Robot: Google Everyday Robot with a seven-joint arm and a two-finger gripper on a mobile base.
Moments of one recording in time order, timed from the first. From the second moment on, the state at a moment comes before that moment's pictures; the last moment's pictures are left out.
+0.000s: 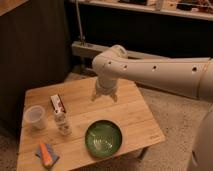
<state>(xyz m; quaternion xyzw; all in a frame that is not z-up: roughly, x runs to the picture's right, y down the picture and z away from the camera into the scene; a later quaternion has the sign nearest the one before) -0.008 0.040 0.696 -0.23 0.16 0.69 0.67</state>
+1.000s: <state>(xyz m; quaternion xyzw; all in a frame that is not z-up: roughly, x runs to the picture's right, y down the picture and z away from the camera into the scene) -0.045 0.027 0.666 -0.28 0.09 0.64 0.71</state>
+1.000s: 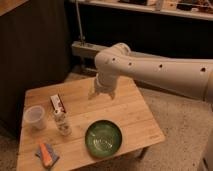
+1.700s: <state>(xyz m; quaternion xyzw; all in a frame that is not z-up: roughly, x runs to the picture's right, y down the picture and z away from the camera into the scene) -0.205 0.077 0.577 -0.36 0.04 0.50 0.79</state>
